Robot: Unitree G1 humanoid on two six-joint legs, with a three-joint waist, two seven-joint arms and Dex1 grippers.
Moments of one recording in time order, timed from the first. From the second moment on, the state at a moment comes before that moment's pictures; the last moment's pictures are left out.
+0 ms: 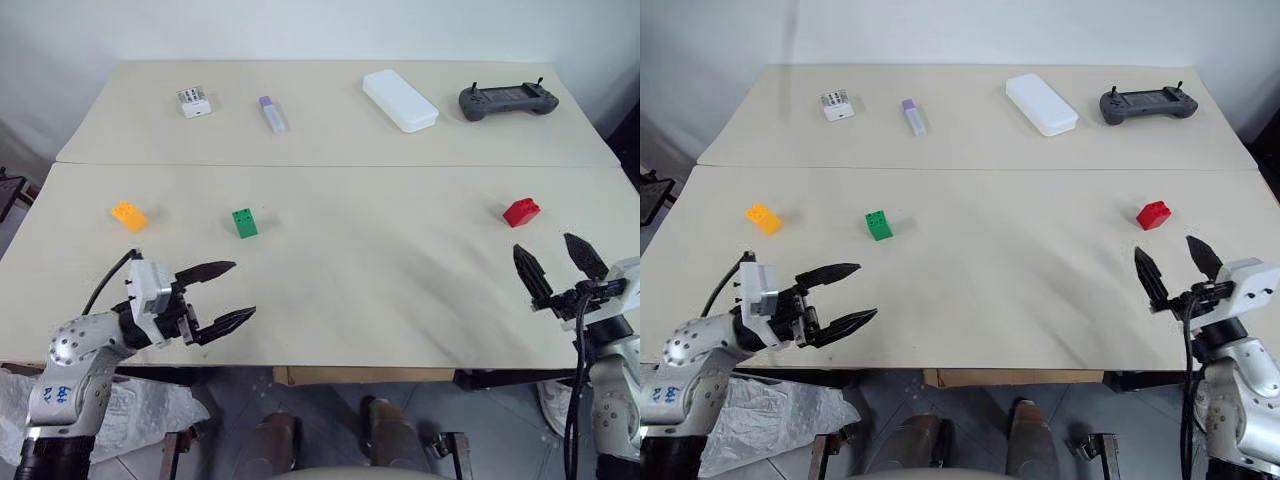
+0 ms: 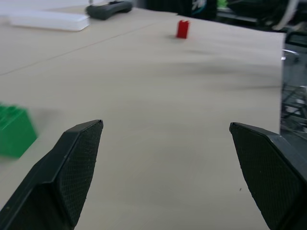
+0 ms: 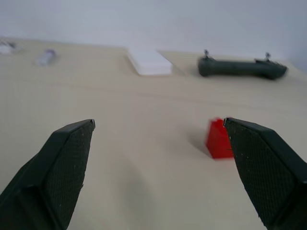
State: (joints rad) left arm 0.00 0.64 0.20 -0.21 -0.59 0.15 -1.02; right arm 0.09 -0.54 -0.49 -0.06 0.55 0.02 0.60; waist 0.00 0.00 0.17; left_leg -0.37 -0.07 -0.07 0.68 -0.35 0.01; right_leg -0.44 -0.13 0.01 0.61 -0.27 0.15
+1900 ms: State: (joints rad) left arm 0.02 0.60 0.20 -0.16 -0.59 0.15 -1.05; right arm -1.06 -0.50 0.15 1.00 0.05 -0.25 1.54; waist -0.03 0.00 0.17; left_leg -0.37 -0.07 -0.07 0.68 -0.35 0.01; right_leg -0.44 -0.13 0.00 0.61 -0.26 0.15
